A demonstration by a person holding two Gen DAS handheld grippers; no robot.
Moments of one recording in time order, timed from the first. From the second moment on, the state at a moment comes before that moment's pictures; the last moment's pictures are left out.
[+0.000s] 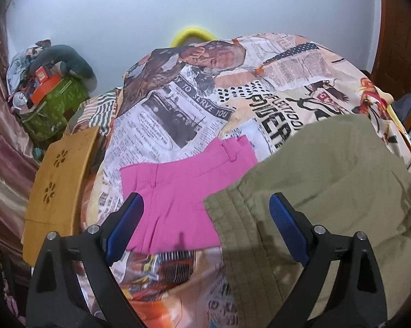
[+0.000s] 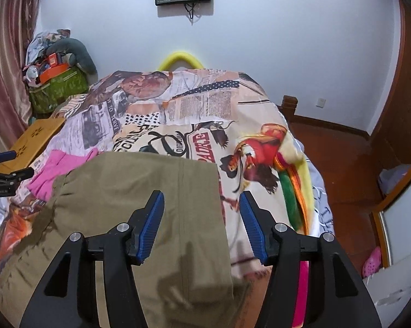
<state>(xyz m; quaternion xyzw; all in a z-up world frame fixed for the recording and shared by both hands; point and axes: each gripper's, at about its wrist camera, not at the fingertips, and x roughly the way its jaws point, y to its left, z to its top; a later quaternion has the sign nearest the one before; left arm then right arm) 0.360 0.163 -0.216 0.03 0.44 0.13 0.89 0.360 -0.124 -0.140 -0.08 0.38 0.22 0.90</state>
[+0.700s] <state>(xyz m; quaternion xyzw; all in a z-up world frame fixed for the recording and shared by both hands) 0.417 0.190 -0.319 -0.05 0.50 0.09 0.86 0.471 -0.088 -0.235 -0.03 0.46 0.21 0.86</state>
